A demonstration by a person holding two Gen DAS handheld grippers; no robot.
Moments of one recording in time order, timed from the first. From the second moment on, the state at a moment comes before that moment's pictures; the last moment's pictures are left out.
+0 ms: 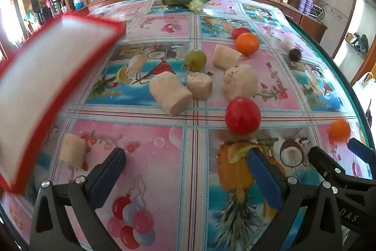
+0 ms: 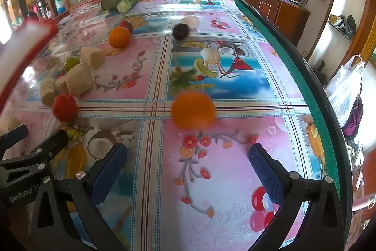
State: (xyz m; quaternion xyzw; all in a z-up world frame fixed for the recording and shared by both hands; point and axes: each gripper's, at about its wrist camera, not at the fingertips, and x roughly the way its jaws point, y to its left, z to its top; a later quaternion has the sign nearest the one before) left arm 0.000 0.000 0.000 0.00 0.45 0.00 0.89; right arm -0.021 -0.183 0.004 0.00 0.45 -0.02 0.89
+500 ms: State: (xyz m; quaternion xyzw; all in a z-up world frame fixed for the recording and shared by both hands) left arm 0.000 0.000 0.000 0.00 0.45 0.00 0.89; right arm -0.020 -0.184 0.003 0.00 0.46 -0.02 0.89
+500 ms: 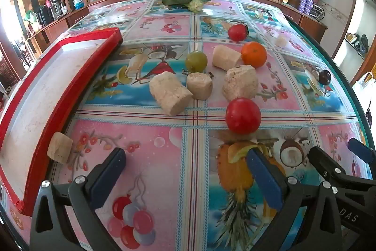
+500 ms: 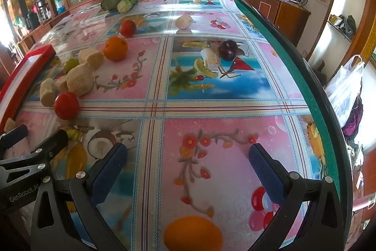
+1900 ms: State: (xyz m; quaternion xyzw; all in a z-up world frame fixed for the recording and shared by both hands) left arm -0.043 0.051 0.059 0.00 0.45 0.00 0.89; right arm -0.055 -0.124 0.072 -0.02 0.47 0.04 0.88
